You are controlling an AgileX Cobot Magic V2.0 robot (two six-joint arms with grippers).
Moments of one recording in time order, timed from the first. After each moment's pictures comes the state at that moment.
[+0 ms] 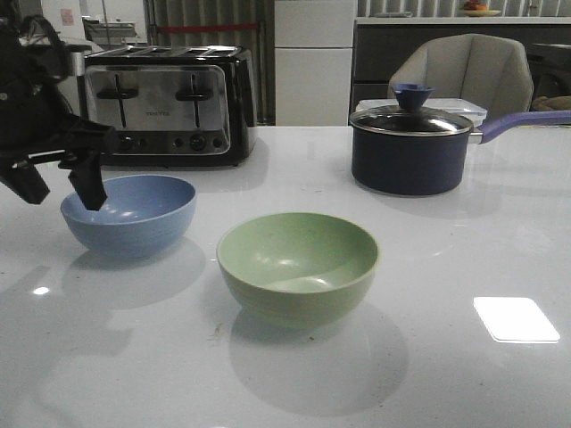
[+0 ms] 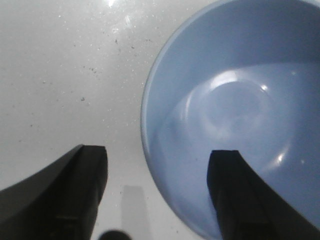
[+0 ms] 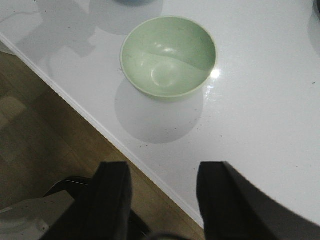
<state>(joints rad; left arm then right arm) -0.22 1.86 -1.30 -0.01 0.67 0.00 0.51 0.77 -0.75 0.23 0.81 -0.21</state>
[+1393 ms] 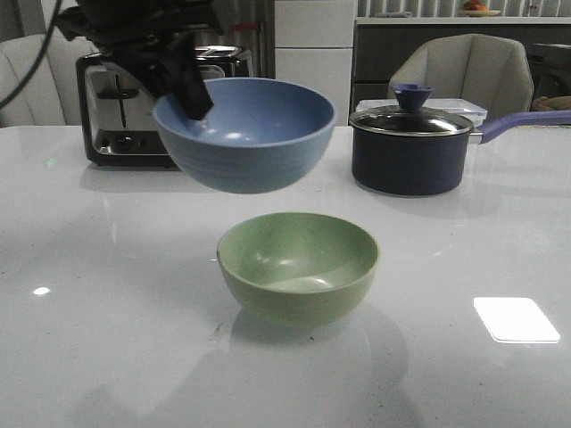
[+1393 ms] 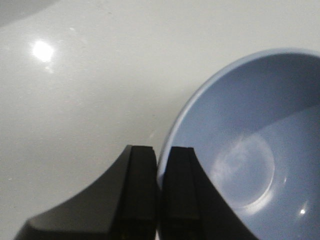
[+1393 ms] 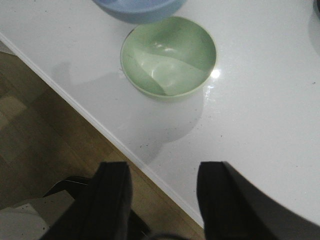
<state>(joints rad) -0.53 1.71 -1.45 -0.14 0.86 0.11 0.51 0.77 -0.75 0.23 0.81 -0.21</state>
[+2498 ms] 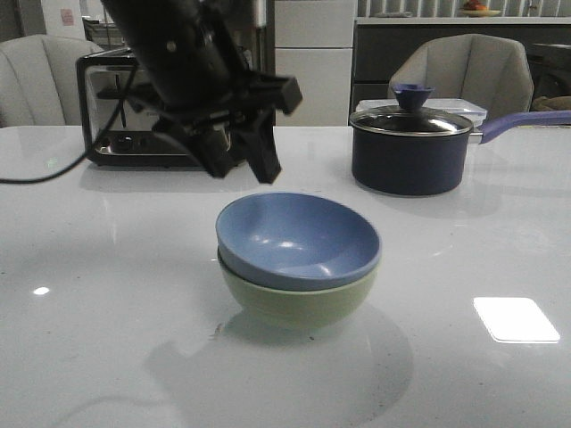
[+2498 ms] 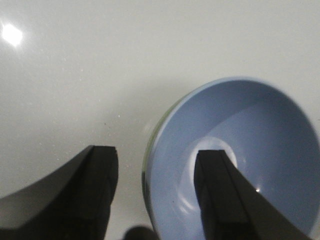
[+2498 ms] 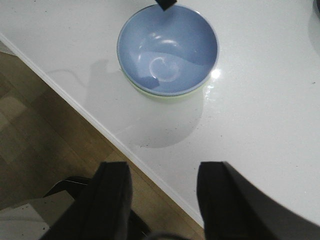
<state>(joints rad) -0.59 1.81 -1.45 -0.20 0.76 0.12 0.51 0.77 -0.75 0.23 0.81 -0.21</state>
